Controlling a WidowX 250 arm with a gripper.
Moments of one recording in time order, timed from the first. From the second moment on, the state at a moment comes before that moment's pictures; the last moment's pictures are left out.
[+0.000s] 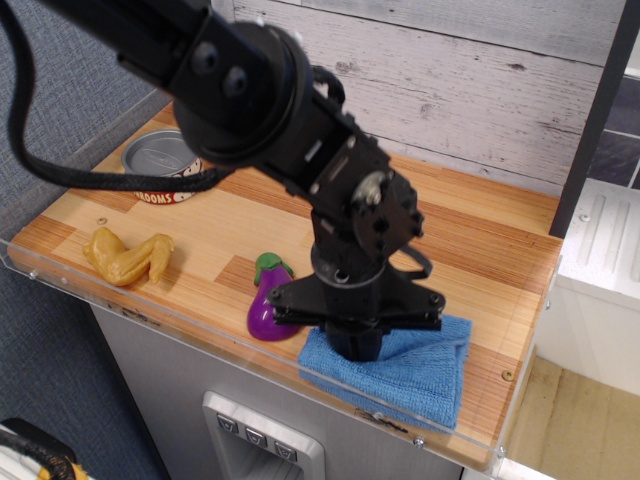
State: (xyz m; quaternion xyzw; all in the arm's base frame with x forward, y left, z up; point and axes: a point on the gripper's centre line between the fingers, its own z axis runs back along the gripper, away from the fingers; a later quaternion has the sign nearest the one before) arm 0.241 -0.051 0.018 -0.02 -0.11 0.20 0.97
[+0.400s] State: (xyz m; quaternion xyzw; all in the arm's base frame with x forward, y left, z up) arm 0.268 -0.059 0.019 -0.03 -0.13 0.19 0.97
